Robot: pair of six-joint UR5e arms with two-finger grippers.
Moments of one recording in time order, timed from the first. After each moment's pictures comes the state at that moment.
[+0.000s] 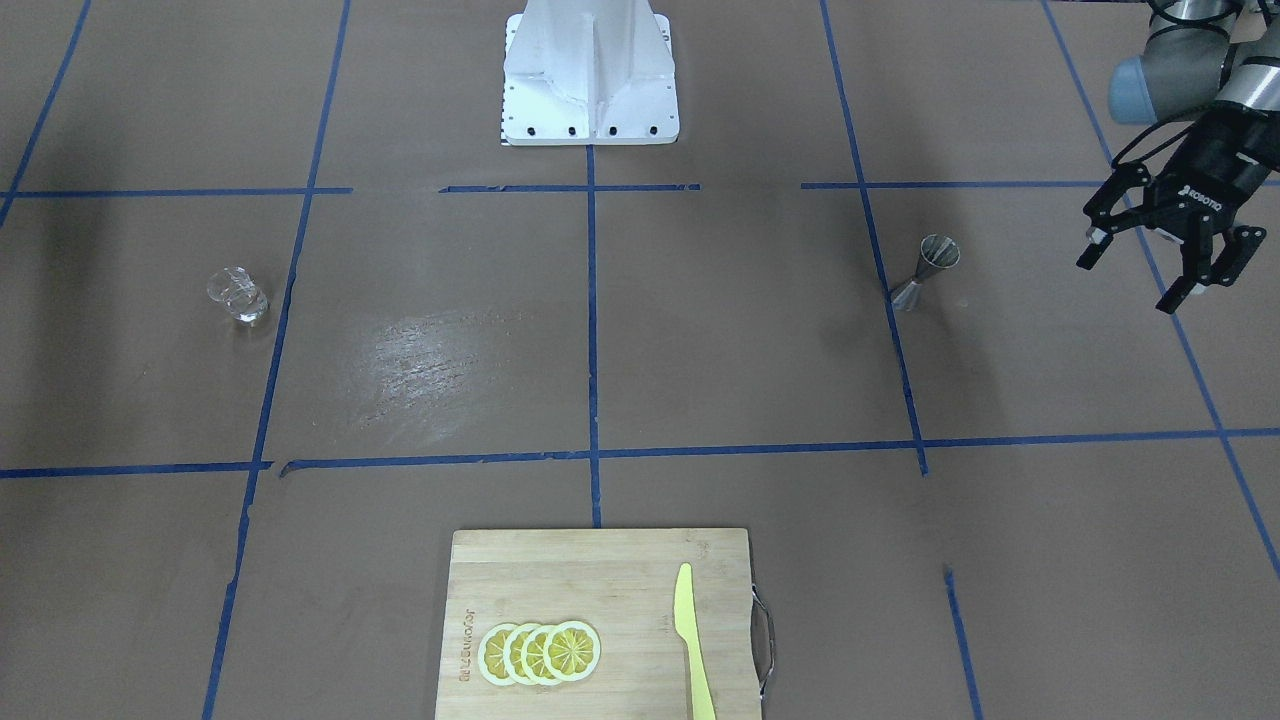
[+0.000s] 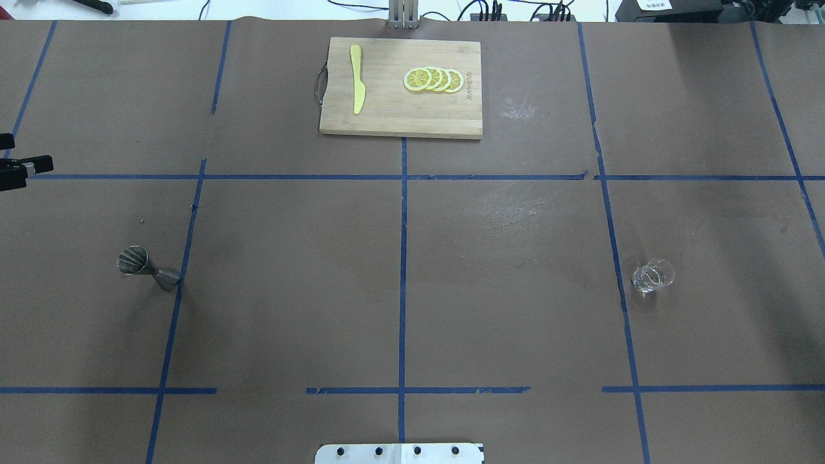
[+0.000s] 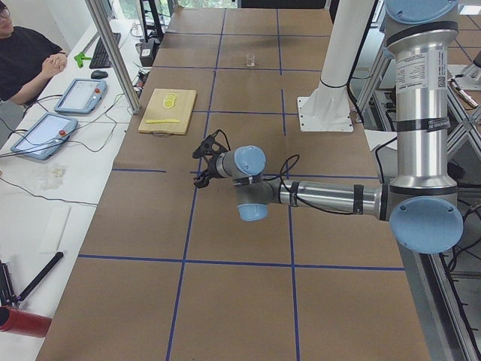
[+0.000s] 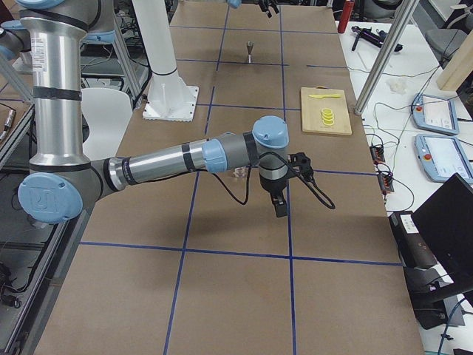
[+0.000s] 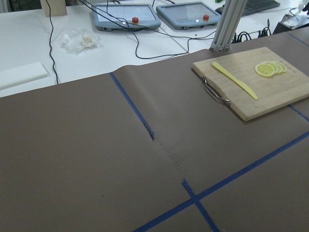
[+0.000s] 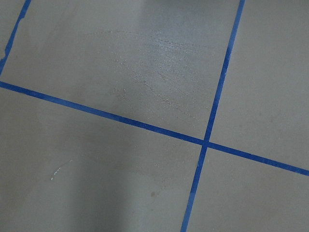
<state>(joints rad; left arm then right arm) -1.04 -1.40 -1.73 -3.03 -1.93 -0.76 1.50 -1.61 1.88 -1.57 2.28 -0.04</state>
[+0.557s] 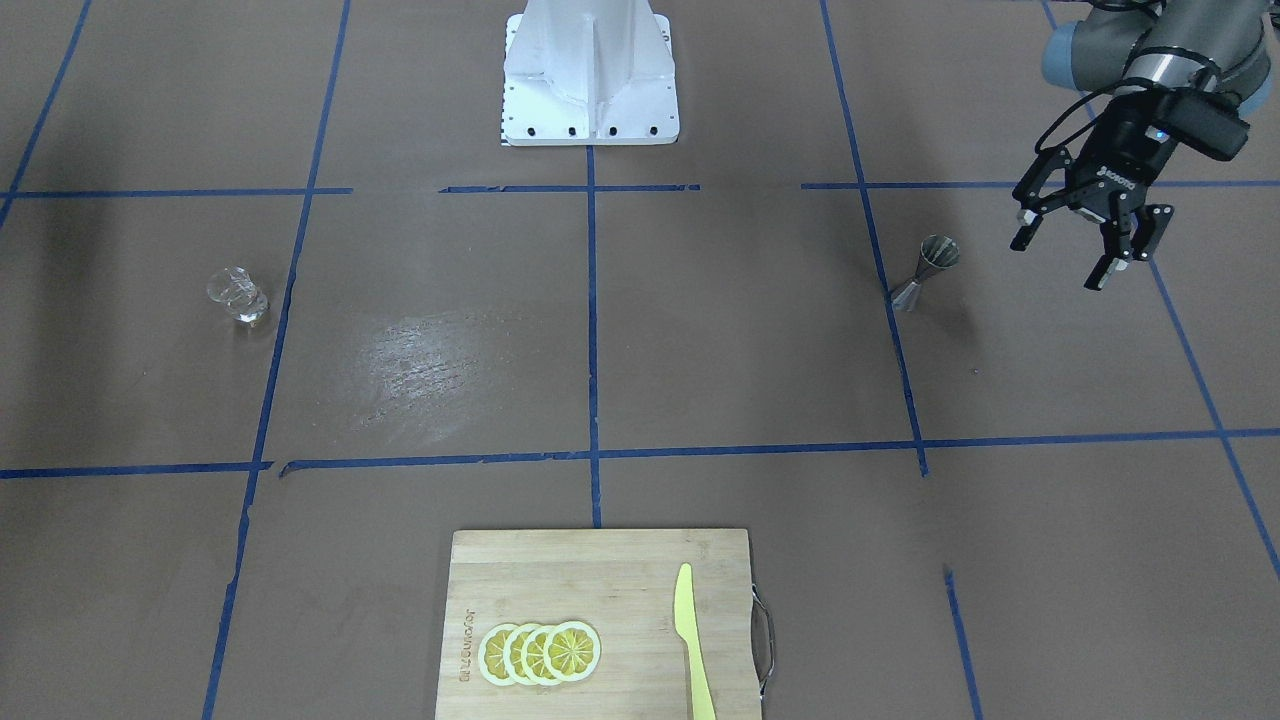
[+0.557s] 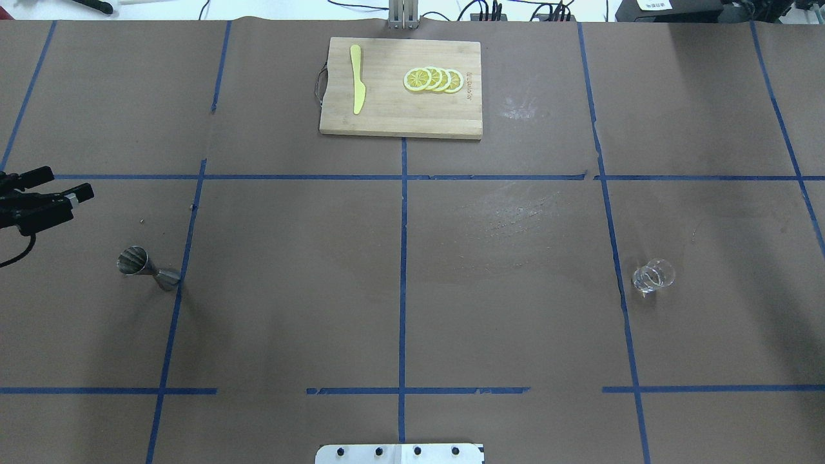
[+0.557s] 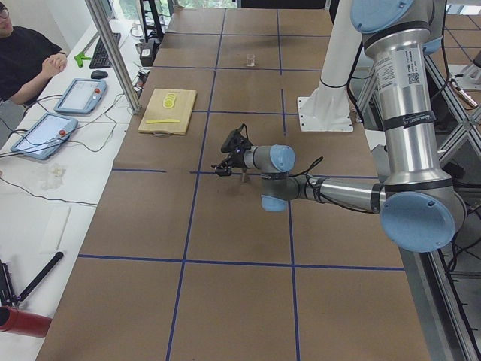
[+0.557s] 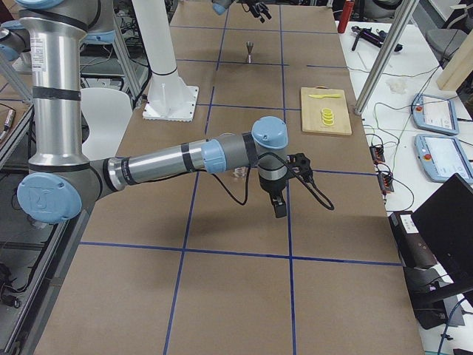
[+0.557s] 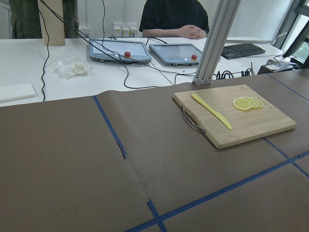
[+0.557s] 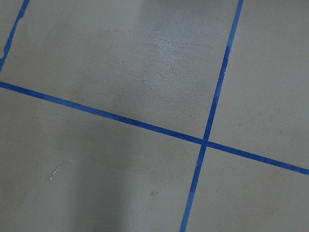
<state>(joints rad) -0.72 -1.34 -1.78 -3.12 -1.46 -0.89 1.51 -1.61 1.88 -1.57 2.28 -0.04</state>
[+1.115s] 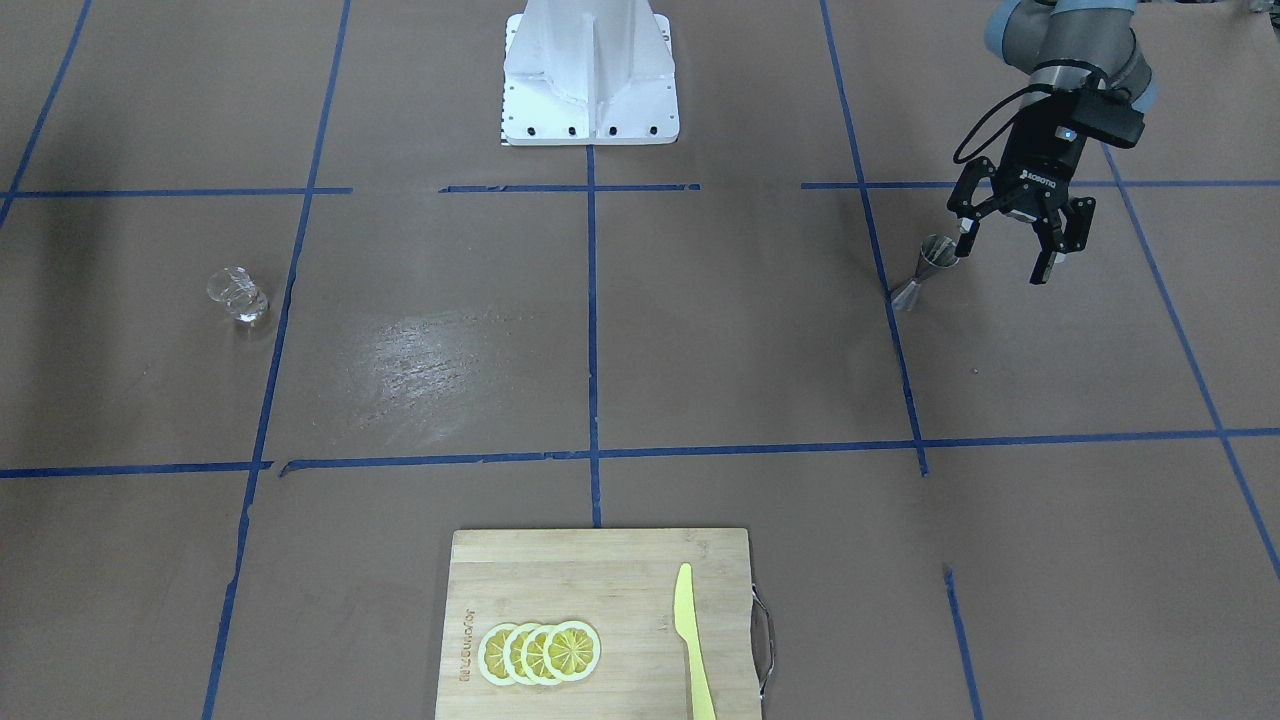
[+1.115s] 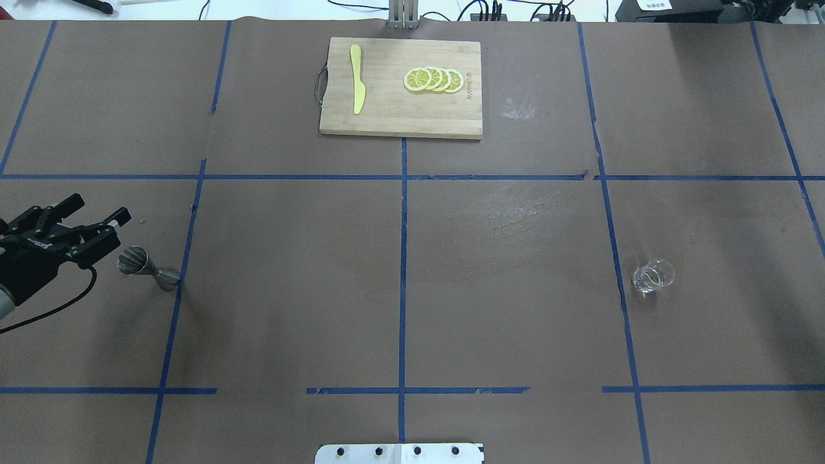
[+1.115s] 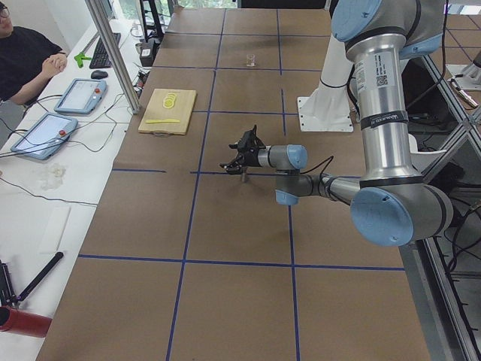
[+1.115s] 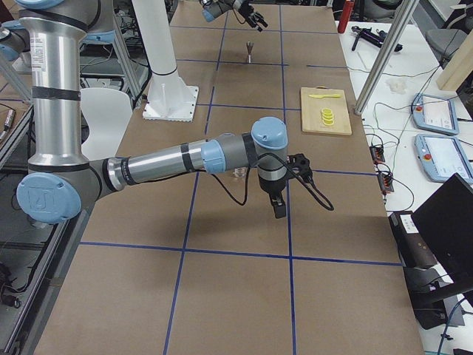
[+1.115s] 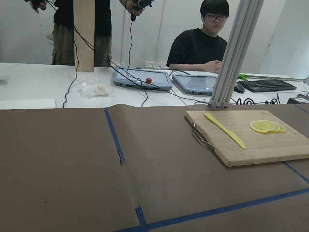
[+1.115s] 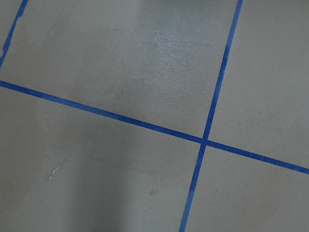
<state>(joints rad) -0.41 -1.33 -1.77 -3.11 -0.97 -0.91 1.51 -1.61 1.88 -1.57 2.28 -0.04</state>
